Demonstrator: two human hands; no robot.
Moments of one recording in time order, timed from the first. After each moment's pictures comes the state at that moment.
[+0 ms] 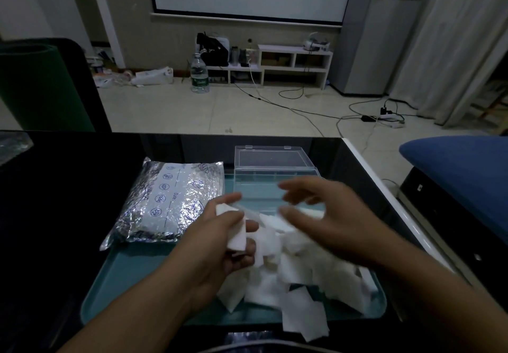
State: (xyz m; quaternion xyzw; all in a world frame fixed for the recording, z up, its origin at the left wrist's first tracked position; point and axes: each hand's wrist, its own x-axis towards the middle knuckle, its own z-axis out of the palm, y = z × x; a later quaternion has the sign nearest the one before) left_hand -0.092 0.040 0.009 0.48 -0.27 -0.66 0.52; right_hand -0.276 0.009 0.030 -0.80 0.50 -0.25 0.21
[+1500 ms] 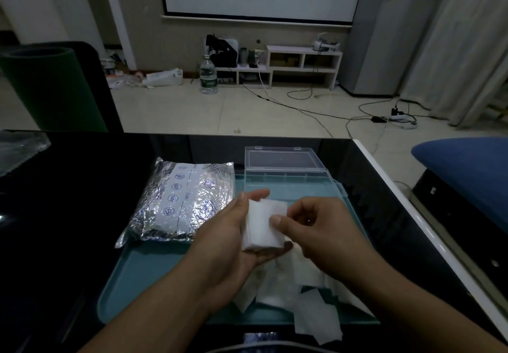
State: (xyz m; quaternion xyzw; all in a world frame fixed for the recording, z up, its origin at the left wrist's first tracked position) left_hand -0.091 0.041 0.009 0.38 -0.23 -0.71 0.55; right_hand -0.239 0.028 0.024 -0.65 0.57 -0.33 0.37
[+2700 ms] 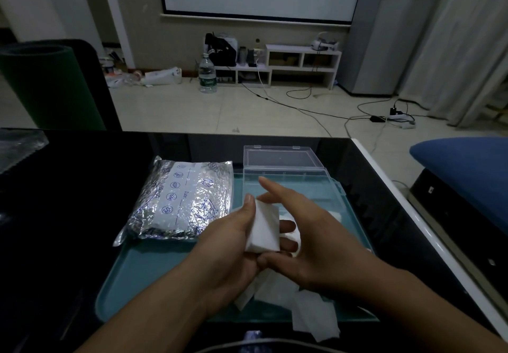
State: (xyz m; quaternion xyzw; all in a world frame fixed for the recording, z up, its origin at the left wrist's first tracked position) left_hand -0.093 0.041 0.003 0.35 -0.24 -0.76 0.49; right_hand -0.249 0.027 0.015 -0.86 0.39 -0.24 0.23
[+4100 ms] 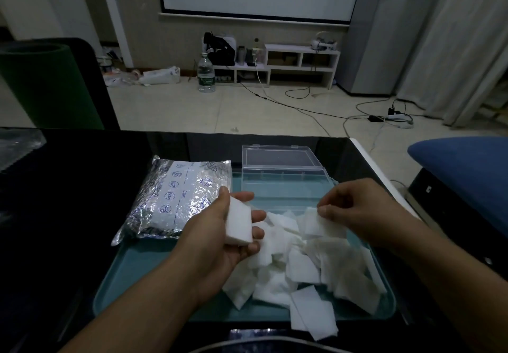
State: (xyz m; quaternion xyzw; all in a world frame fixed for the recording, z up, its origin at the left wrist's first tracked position) left_hand -0.083 0.038 0.009 0.45 -0.23 -0.68 0.54; right_hand -0.299 -0.007 0.035 -0.70 0.63 -0.19 0.27
